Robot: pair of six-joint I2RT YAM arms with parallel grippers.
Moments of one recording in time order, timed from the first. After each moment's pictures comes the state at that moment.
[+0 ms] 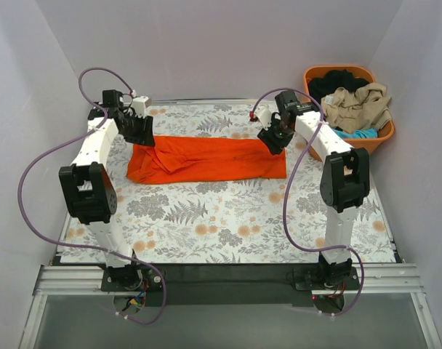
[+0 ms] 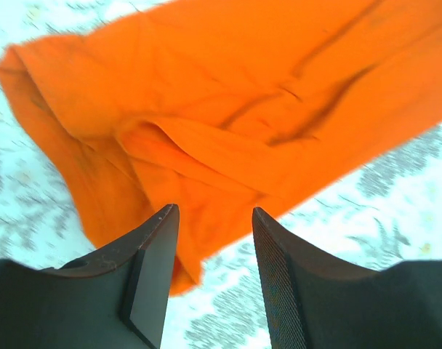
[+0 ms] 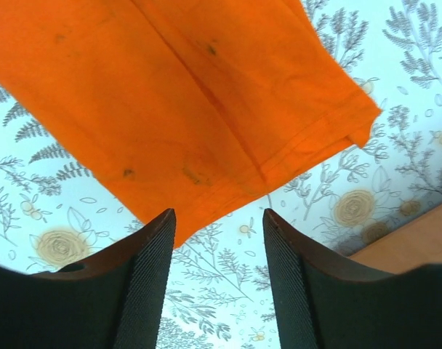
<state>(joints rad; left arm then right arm) 0.07 1.93 1.70 -0.81 0.43 0.32 0.30 2.03 1.79 -0.91 -0.22 -0.69</state>
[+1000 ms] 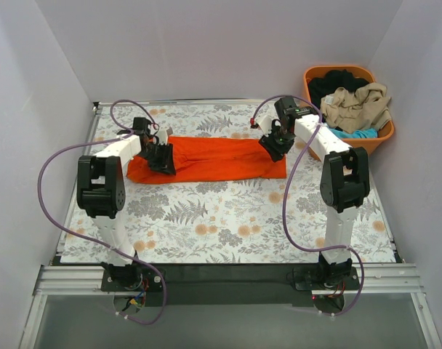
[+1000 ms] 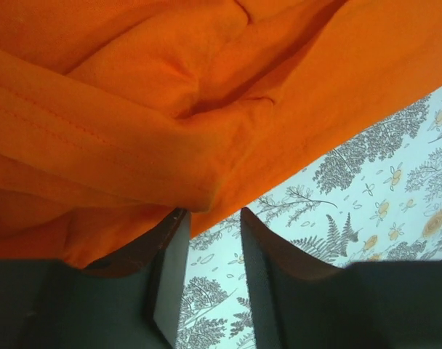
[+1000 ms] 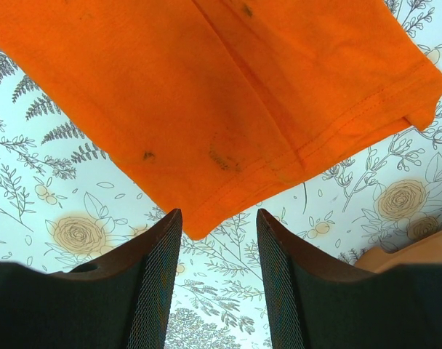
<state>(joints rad) -0.07 1.94 1.36 -0.68 0.48 0.08 0.30 2.02 1.72 -0.93 -0.22 -0.67</state>
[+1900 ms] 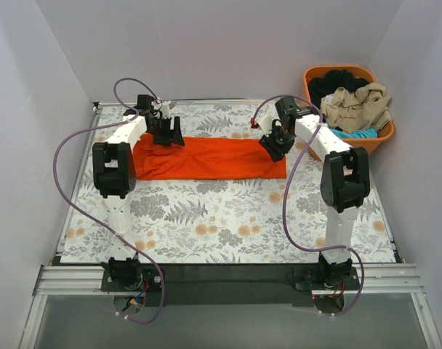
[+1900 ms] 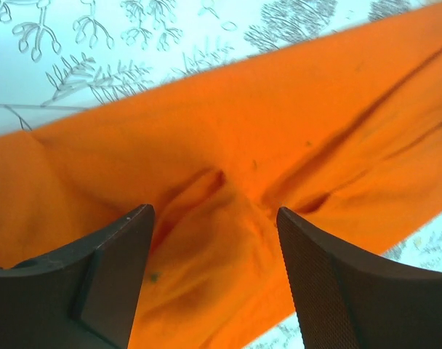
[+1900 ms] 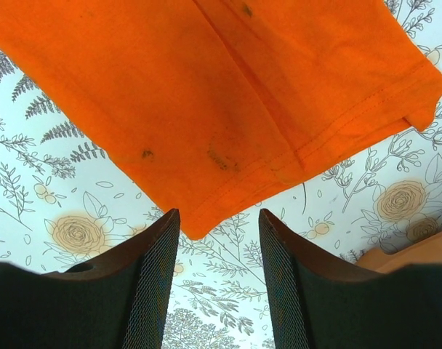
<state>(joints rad) -0.06 2.29 1.89 -0.66 0.49 0.02 0.30 2.02 1.72 -0.93 -0.23 -0.68</state>
